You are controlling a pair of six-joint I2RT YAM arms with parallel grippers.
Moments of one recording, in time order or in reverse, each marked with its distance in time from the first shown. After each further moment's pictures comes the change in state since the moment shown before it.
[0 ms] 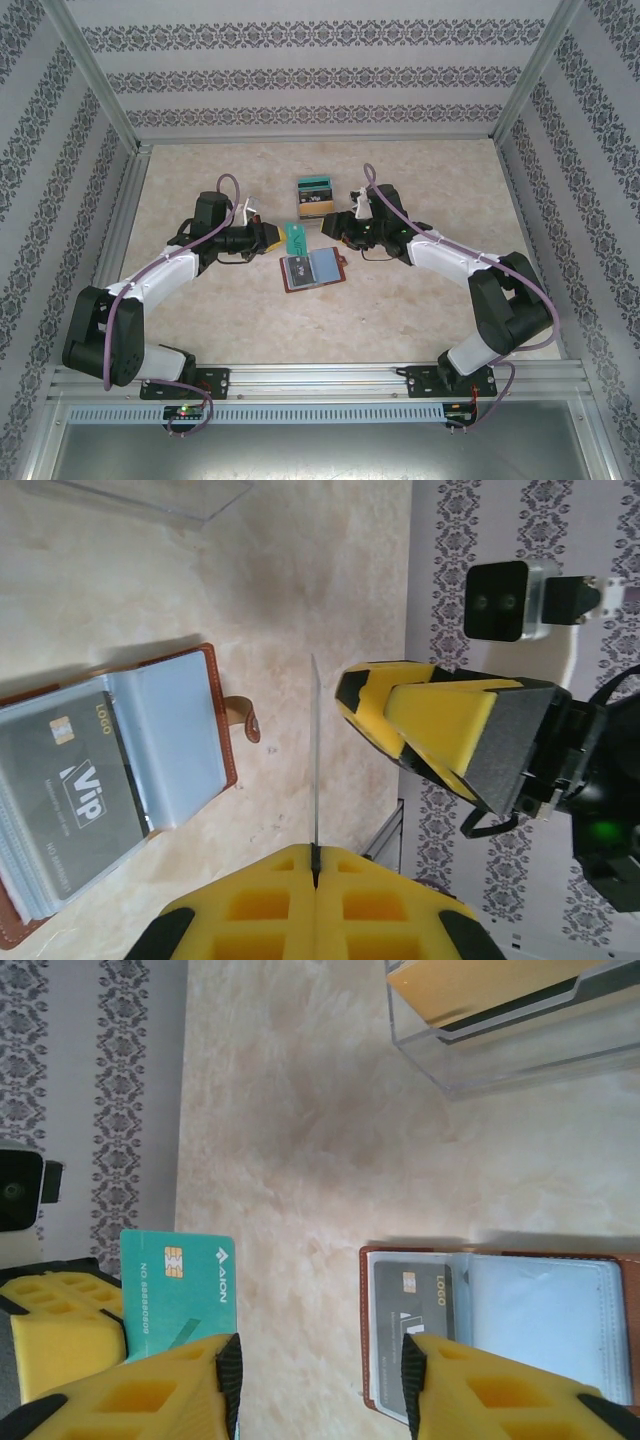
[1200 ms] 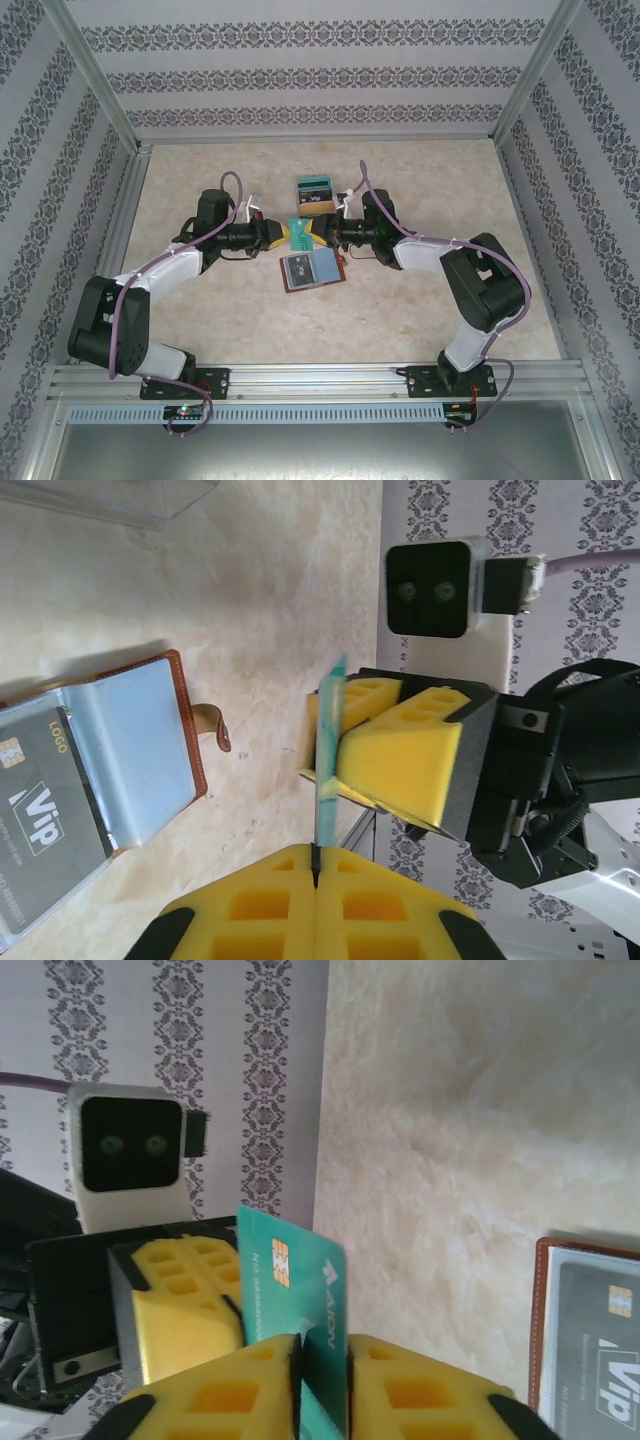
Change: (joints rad) left arm 0.001 0.063 0.000 0.117 0.051 -0.066; right arm 0.018 0.169 -0.051 0.513 -0.261 0.310
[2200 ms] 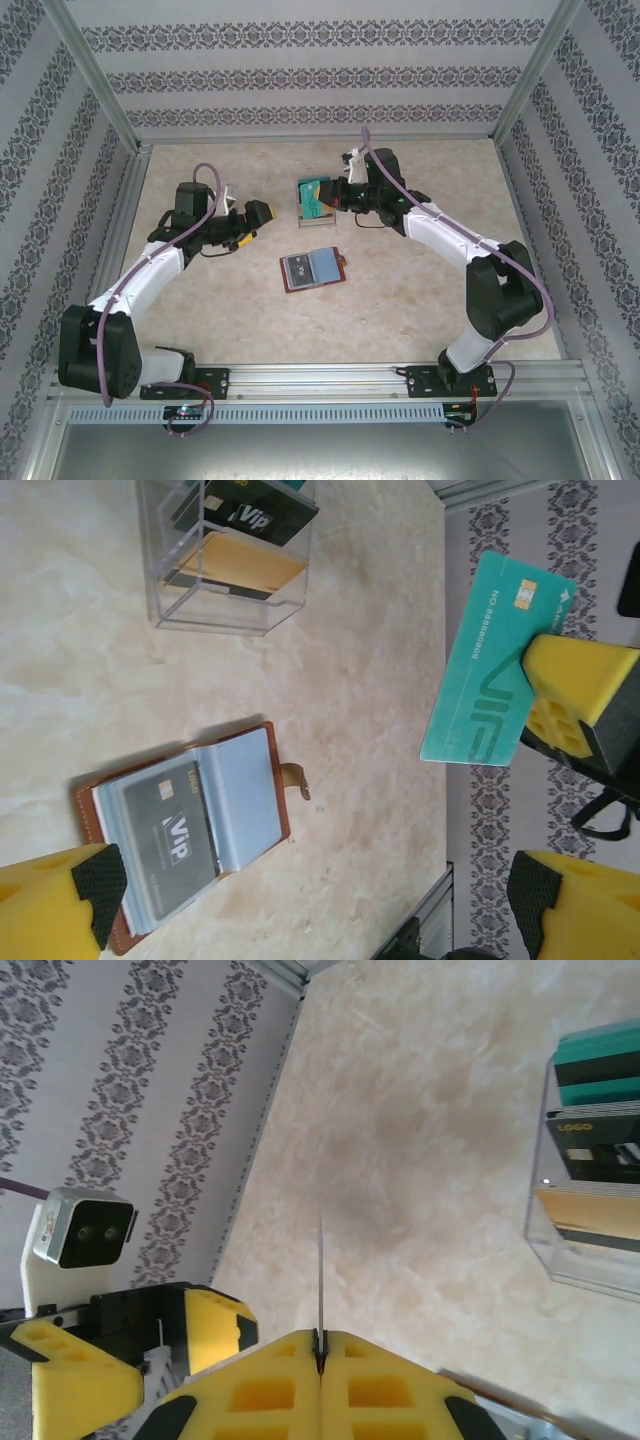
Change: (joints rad) left arm 0.102 -0.139 0.090 -0.337 -0.176 0.216; right arm -0.048 -0.077 0.360 -0.617 0.239 -0.480
